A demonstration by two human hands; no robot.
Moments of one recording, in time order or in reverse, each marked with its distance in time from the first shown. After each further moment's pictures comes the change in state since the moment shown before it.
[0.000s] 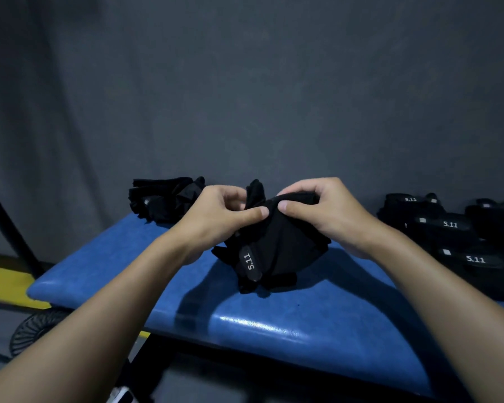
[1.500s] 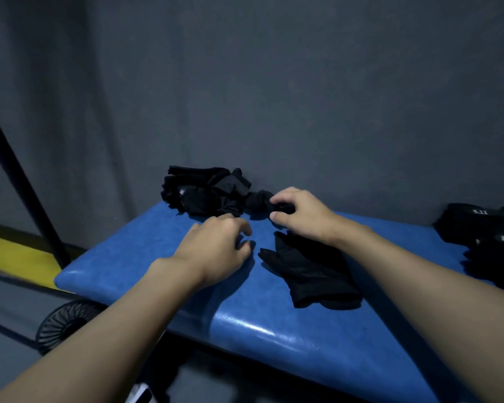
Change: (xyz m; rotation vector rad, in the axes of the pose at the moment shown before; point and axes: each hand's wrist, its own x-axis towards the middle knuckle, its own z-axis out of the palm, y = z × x) left_hand -0.001 -0.081 -0.059 0.949 -0.007 -0.012; right_hand 0.107 0.072 0.085 -0.612 -0.152 0.005
